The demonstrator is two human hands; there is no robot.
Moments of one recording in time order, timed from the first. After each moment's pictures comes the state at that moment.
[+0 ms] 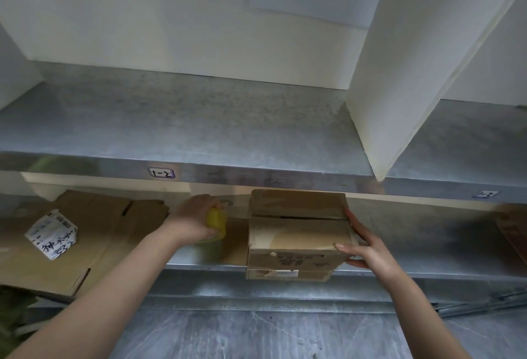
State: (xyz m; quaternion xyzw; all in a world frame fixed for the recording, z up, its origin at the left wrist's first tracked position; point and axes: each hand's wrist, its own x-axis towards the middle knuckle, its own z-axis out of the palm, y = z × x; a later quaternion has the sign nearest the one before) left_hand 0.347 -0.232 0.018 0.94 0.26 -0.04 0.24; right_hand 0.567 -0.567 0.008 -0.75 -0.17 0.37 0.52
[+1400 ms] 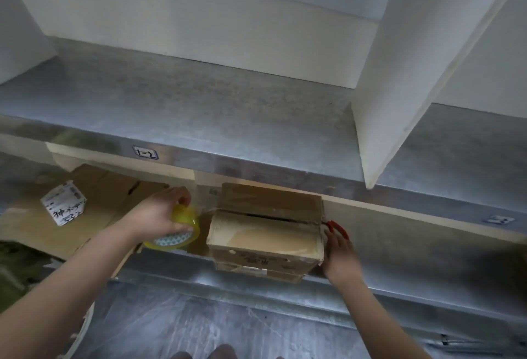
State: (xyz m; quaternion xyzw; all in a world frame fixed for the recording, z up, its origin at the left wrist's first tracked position) left_hand 0.295 -0.227 0.025 0.93 0.31 -0.01 0.21; right_hand 0.586 -0.533 -0.076 -0.91 -0.40 0.11 0.04
